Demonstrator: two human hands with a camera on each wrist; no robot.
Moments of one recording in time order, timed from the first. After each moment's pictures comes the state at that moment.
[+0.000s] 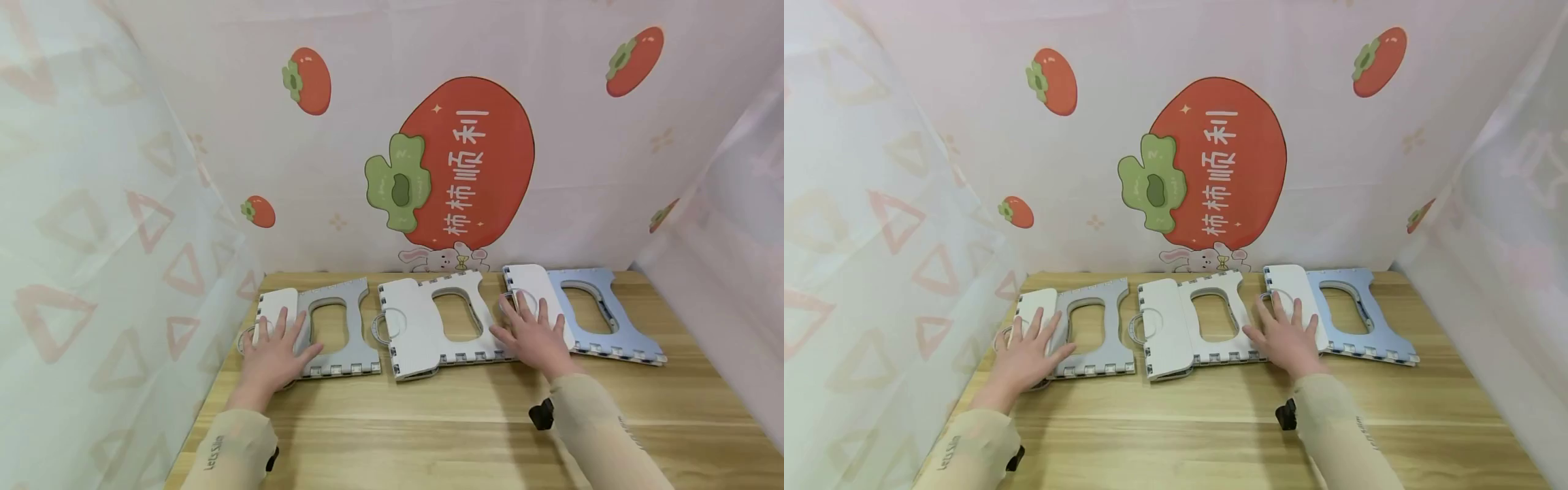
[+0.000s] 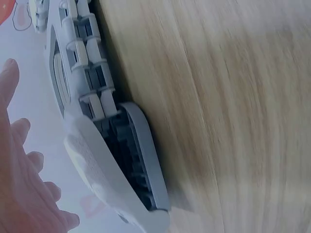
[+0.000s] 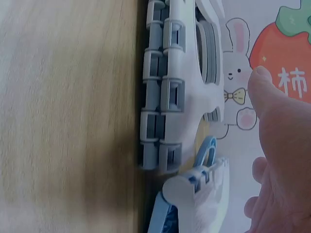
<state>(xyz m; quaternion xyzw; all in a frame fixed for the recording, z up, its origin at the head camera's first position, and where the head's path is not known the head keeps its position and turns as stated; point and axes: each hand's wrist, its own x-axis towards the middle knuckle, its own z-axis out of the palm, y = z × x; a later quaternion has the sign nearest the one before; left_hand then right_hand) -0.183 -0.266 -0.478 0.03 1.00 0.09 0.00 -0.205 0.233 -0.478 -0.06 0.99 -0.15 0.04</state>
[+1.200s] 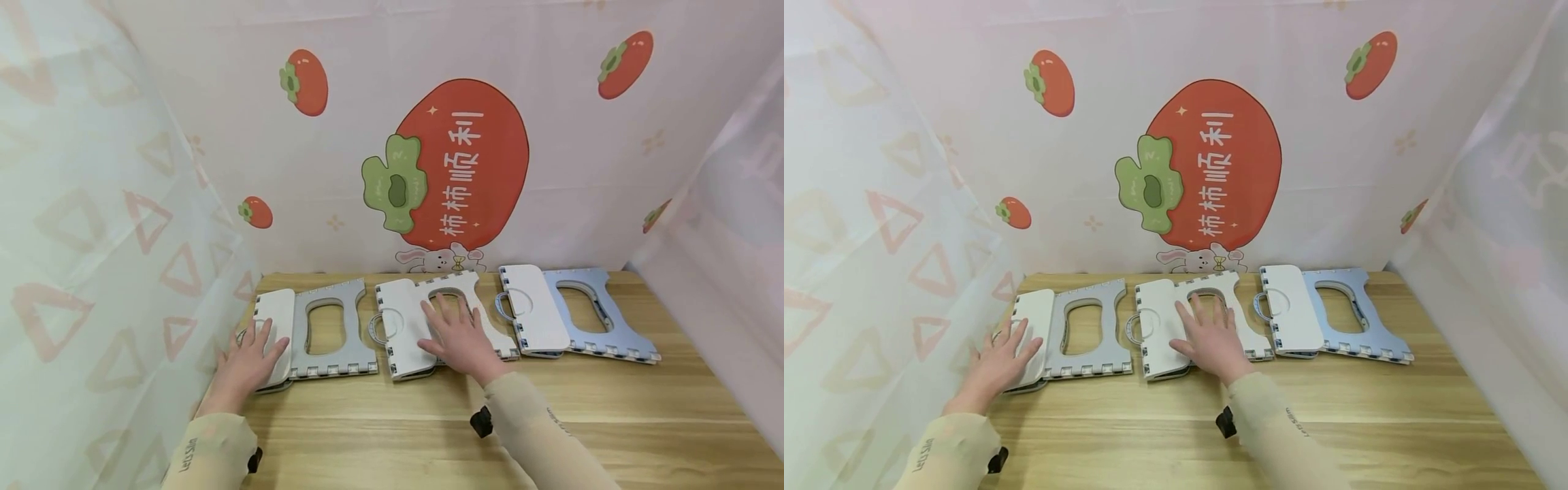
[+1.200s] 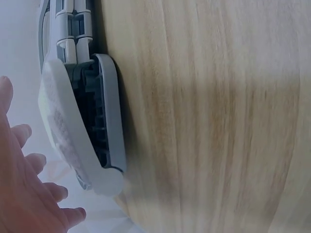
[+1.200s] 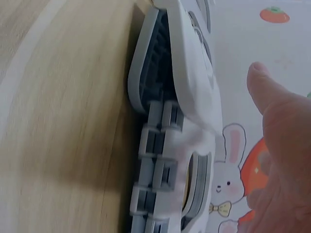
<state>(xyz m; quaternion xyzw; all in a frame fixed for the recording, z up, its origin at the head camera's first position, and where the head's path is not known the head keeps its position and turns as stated) -0.178 -0.310 -0.483 -0.03 0.98 0.16 0.07 -0.201 0.119 -0.471 -0.19 0.97 -0.13 0.00</state>
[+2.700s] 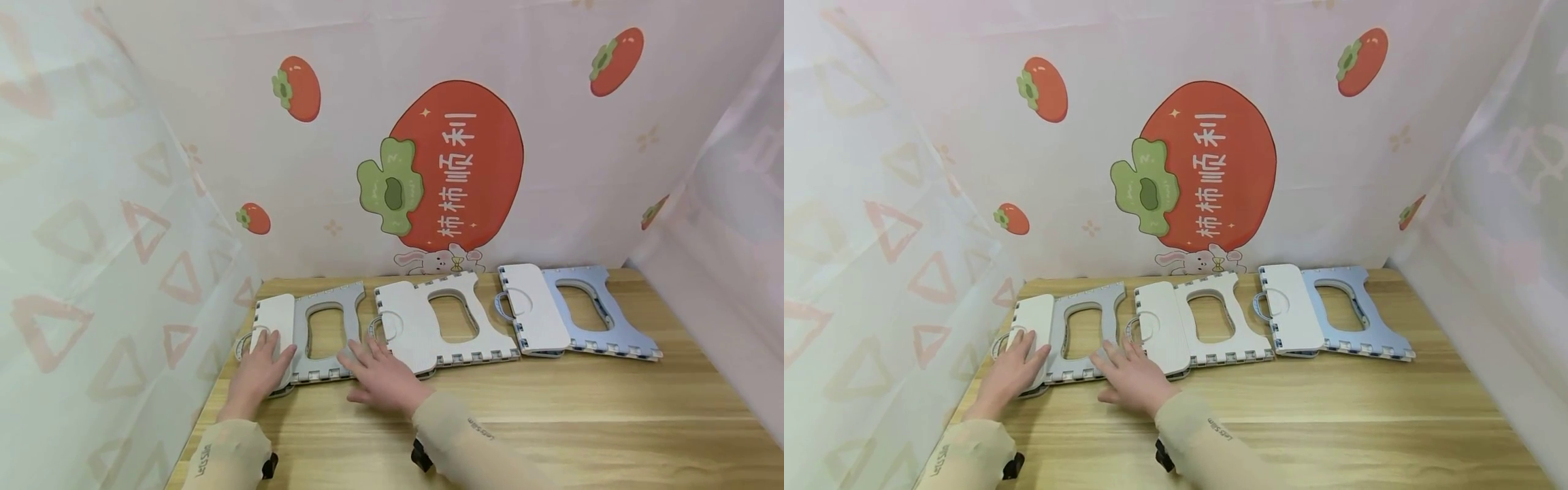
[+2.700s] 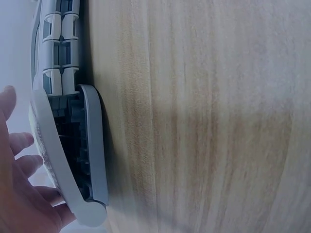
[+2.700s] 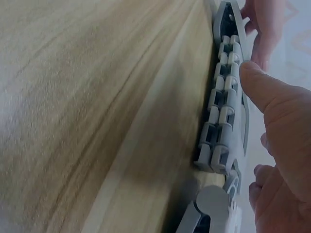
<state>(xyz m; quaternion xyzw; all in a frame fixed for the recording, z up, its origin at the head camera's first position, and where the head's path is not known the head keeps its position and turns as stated) -0.180 -0.293 -0.493 -0.04 0.98 0.19 0.07 -0.168 -0.001 -0.498 -0.39 0.92 -0.11 0.03</state>
